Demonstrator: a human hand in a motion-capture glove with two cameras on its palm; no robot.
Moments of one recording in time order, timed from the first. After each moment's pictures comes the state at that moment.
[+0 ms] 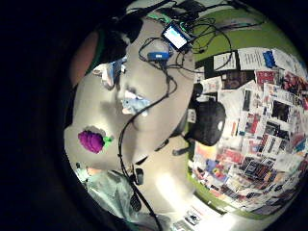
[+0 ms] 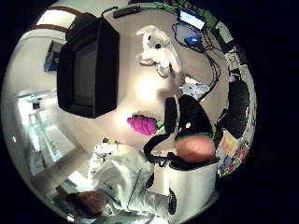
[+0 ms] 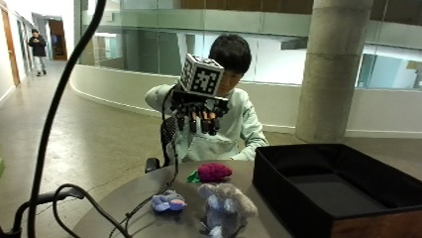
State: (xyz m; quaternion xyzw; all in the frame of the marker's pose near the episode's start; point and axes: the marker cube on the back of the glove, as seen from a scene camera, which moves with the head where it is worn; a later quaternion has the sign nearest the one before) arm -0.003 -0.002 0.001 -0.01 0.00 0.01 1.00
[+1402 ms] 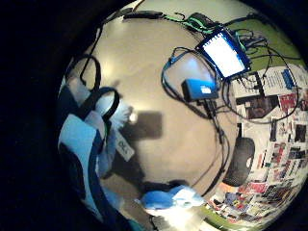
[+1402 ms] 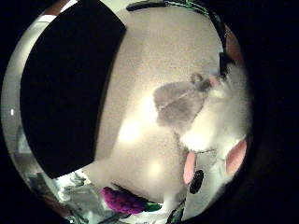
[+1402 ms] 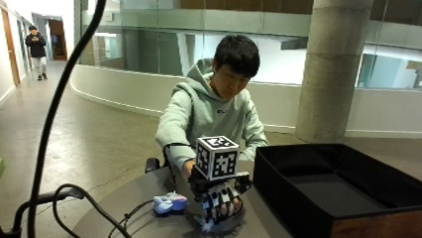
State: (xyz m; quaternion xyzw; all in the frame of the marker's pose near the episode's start) arm -0.064 -0.160 0.158 0.12 -0.06 -0.05 0.99
